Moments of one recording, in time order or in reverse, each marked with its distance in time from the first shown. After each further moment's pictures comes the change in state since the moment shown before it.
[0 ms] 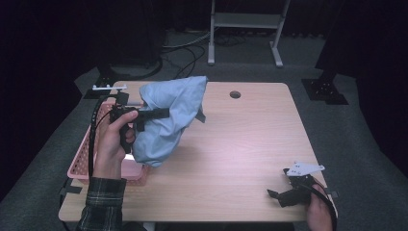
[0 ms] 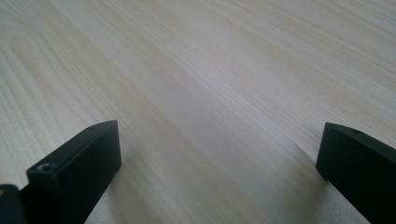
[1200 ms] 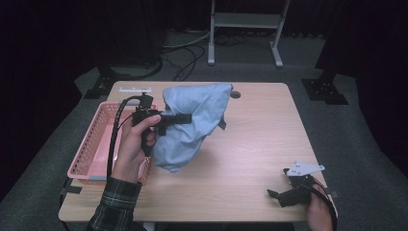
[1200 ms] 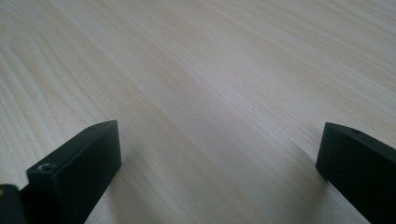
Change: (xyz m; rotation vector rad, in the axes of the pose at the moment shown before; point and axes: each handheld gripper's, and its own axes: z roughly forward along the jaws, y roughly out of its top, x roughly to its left) left arm -0.021 -0.007 0.051 0.062 -0.072 0.036; right arm 0.000 0.000 0.000 0.000 0.001 0.002
